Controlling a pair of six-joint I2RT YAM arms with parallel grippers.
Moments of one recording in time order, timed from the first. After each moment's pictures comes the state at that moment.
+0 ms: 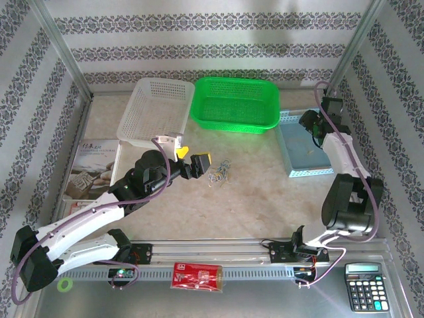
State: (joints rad) left arm -0.77 0.99 0.73 0.04 -0.05 -0.54; right arm -0.19 1.51 1.16 -0.38 -0.02 0.50
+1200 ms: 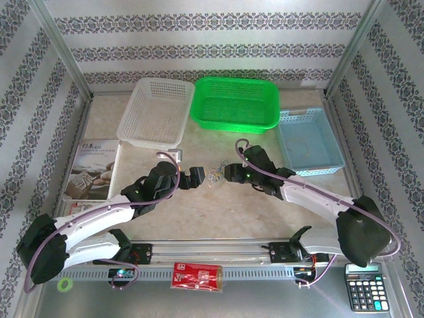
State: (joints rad) left arm -0.77 1.09 0.56 0.01 -0.19 -0.67; right arm 0.62 1.29 0.68 -0.18 -0.09 0.57
